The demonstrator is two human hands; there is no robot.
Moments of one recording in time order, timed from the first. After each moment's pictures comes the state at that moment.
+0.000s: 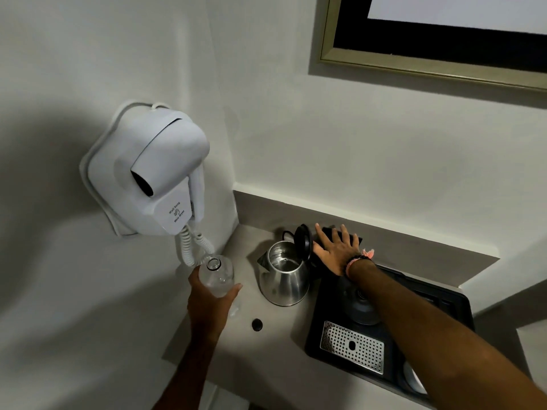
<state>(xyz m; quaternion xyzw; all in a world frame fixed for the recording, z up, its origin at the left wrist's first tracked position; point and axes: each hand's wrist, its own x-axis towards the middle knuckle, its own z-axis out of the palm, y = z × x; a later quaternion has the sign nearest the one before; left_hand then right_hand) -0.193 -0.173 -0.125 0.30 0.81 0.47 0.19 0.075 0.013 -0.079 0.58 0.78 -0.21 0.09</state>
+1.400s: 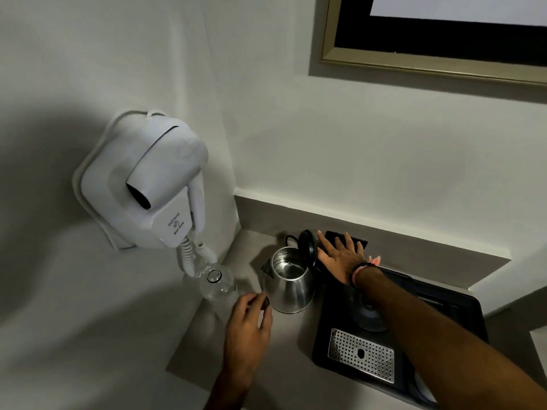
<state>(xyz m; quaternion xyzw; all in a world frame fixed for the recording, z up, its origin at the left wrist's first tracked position) -0.130 -0.191 -0.115 0.59 0.71 0.39 0.04 0.073 0.018 -0.091 0.58 0.78 -0.23 0.09</state>
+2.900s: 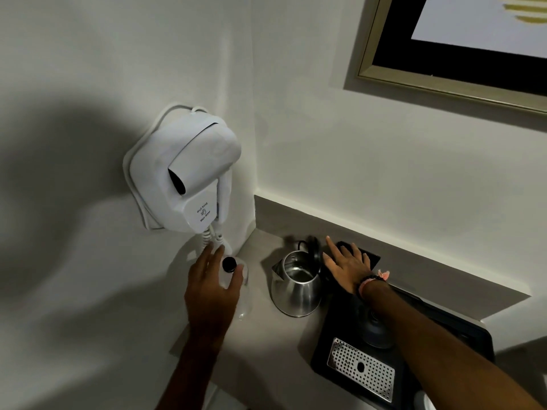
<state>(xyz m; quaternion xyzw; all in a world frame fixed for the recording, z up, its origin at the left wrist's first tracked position) -0.186 -0.189 -0.038 0.48 0.77 0.41 -0.12 0.063 0.015 -0.088 0.56 0.80 -0.22 0.05</state>
